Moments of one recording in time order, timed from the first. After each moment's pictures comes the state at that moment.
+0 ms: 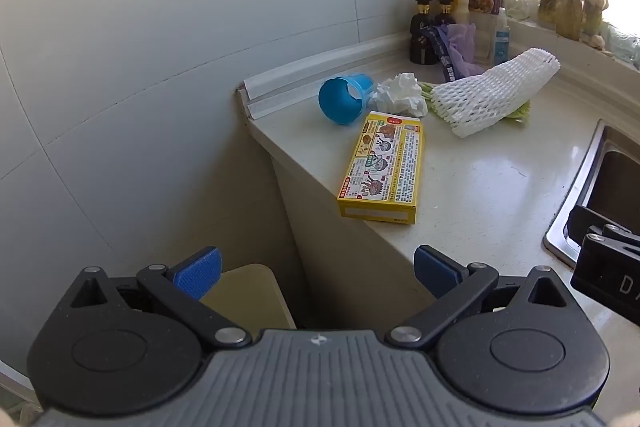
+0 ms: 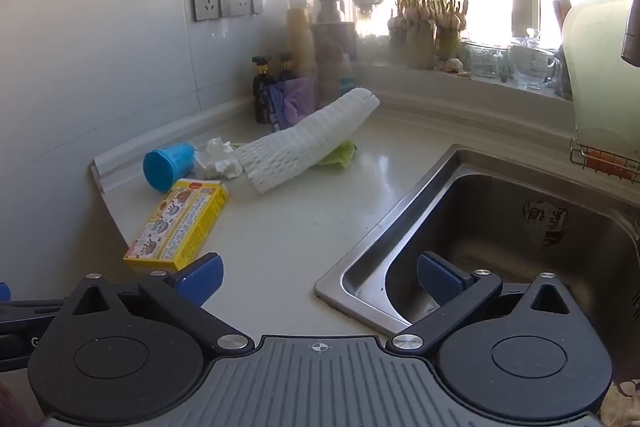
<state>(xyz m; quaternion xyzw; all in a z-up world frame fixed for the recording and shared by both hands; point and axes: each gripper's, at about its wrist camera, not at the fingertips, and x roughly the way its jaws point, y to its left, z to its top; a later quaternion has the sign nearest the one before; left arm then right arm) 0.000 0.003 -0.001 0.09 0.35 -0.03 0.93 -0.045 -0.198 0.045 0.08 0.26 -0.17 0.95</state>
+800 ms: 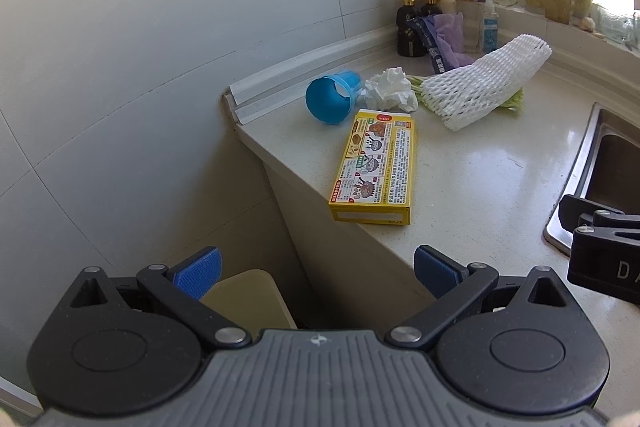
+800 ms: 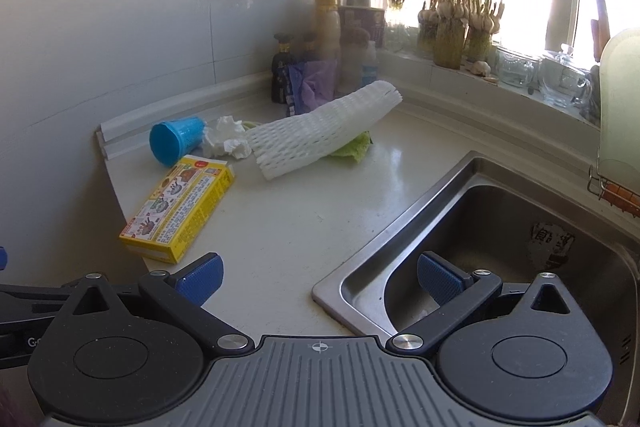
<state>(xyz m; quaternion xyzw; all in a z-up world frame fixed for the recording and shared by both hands) 0.006 -0.002 -0.001 0.11 0.35 -0.05 0.93 -0.021 -0.204 0.052 0.03 0.31 -0.13 0.94</state>
